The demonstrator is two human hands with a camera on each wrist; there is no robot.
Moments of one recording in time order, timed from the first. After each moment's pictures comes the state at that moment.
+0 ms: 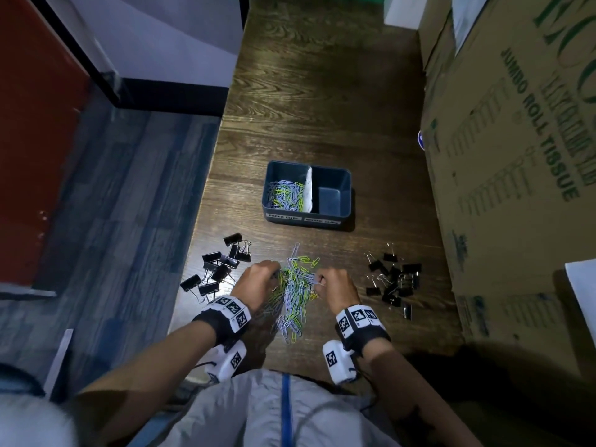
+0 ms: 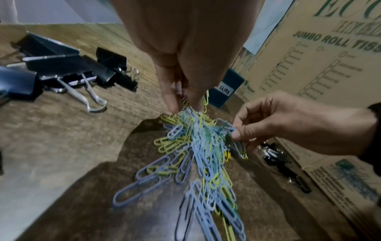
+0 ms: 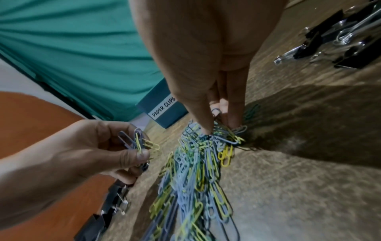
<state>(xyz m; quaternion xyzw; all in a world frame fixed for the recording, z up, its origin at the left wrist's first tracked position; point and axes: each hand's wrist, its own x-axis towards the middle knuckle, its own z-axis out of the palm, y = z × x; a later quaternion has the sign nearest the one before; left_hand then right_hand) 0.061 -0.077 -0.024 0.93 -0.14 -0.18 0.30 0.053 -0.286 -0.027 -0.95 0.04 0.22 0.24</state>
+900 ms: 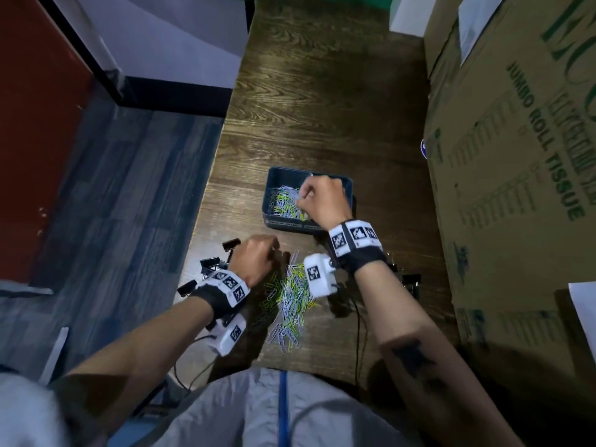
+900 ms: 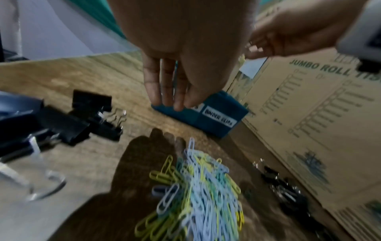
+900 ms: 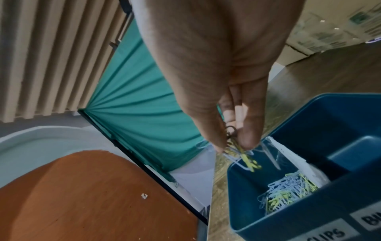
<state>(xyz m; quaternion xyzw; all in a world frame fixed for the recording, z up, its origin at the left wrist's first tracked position) 0.120 -0.077 0.002 0.96 -0.13 -0.09 0.22 0.202 -0.246 0.102 -0.94 -0.02 0.08 0.33</state>
